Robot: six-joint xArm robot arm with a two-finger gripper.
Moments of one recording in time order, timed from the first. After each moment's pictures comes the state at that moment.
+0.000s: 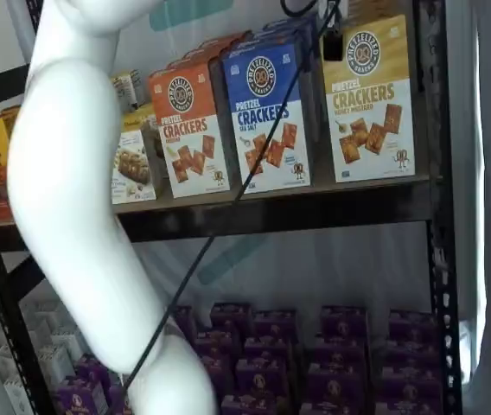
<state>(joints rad) -0.76 -0.28 -1.54 0.53 1.47 -2.24</state>
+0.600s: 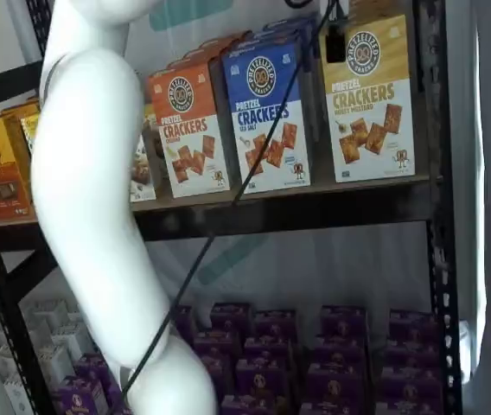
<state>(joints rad) -0.70 -0.21 -1.65 0.40 1.55 -2.19</state>
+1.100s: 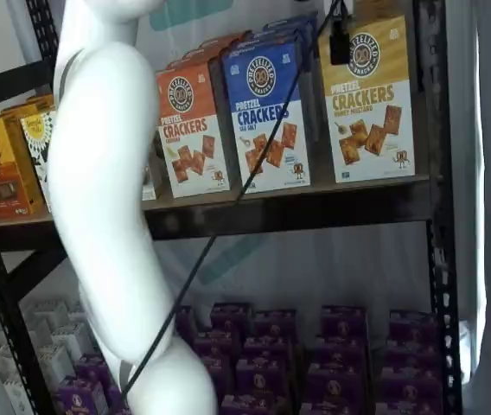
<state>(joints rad) -0.69 -0.15 -1.74 0.32 1.63 -2.17</state>
